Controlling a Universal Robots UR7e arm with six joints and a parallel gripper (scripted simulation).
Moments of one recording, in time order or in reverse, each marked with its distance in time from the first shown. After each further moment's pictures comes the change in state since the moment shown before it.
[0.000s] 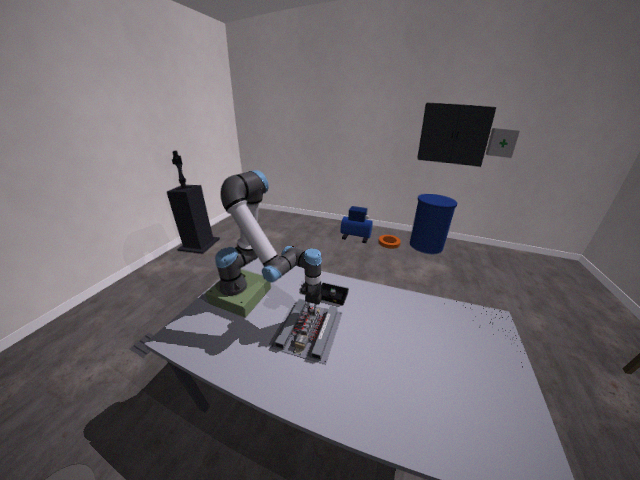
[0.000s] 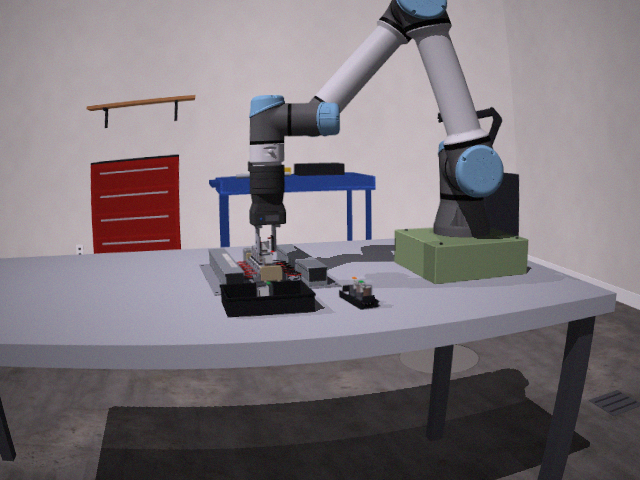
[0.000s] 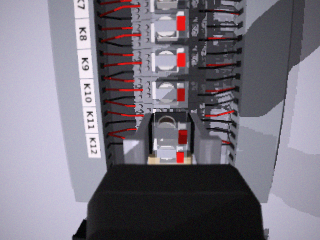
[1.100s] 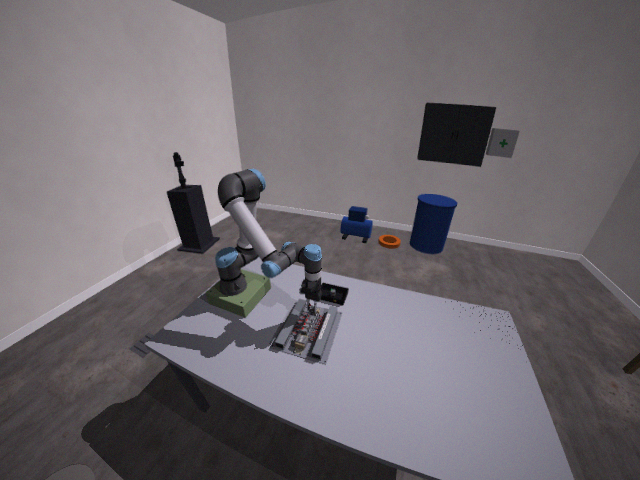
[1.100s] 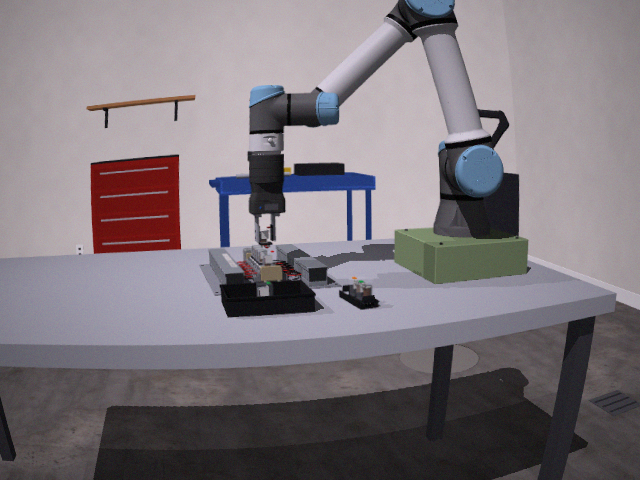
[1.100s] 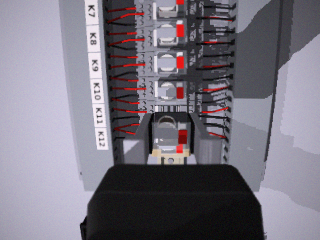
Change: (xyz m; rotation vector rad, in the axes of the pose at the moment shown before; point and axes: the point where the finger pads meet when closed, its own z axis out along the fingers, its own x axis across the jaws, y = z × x) arm -0.001 -0.001 -0.023 0.000 0.000 0.000
